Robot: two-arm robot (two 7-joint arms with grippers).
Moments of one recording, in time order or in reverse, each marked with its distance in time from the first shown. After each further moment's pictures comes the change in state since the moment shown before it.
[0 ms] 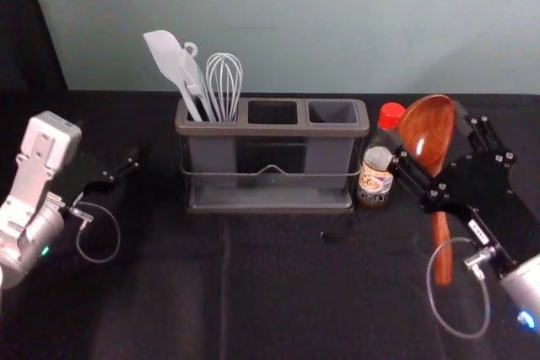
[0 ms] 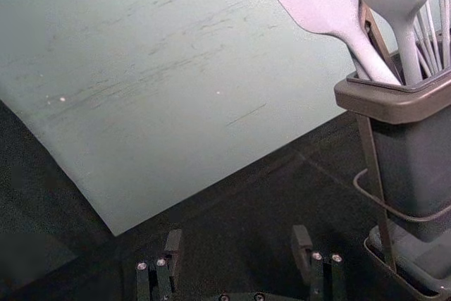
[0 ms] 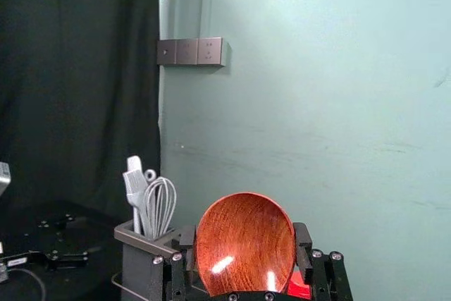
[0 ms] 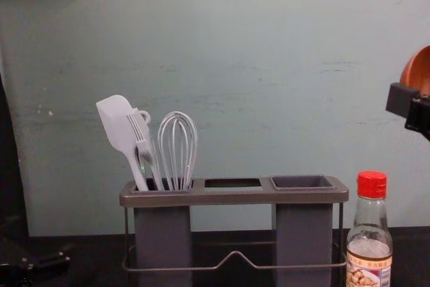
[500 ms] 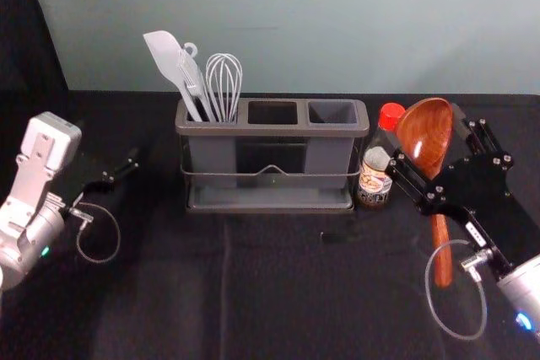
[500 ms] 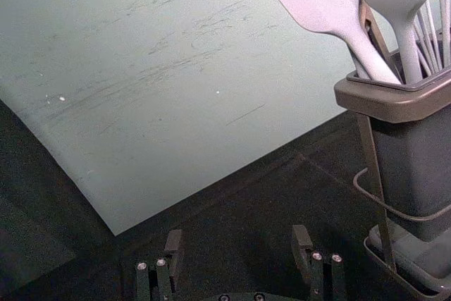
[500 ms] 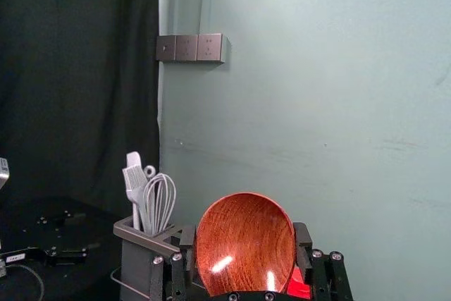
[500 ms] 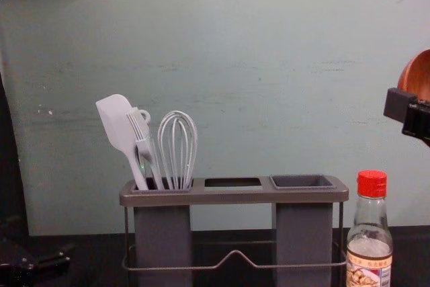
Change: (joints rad) left arm 0.000 0.000 0.000 0.000 0.000 0.000 0.000; right arm -0.004 0.004 -0.010 -0.002 -0.016 0.002 -0.016
